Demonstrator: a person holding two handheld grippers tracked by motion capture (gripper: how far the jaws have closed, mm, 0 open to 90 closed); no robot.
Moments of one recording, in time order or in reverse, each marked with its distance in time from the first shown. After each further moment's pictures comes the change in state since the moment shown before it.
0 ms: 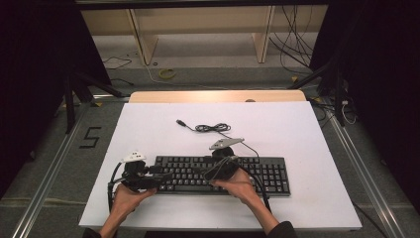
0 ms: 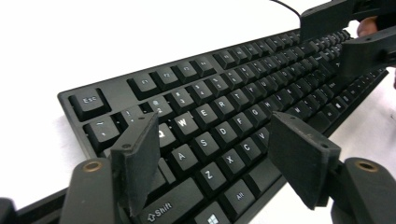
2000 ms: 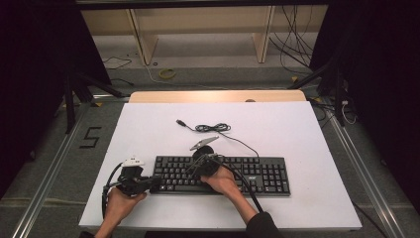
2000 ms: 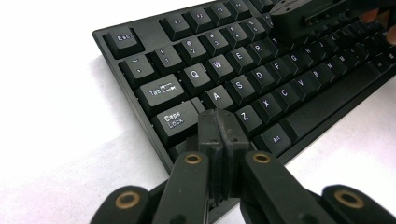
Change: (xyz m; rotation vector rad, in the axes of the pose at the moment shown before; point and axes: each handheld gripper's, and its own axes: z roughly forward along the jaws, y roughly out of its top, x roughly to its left) left arm 0.004 -0.013 -0.008 0.142 0.109 0.025; right arm 0.003 0.010 0.062 0.163 -0.034 -0.035
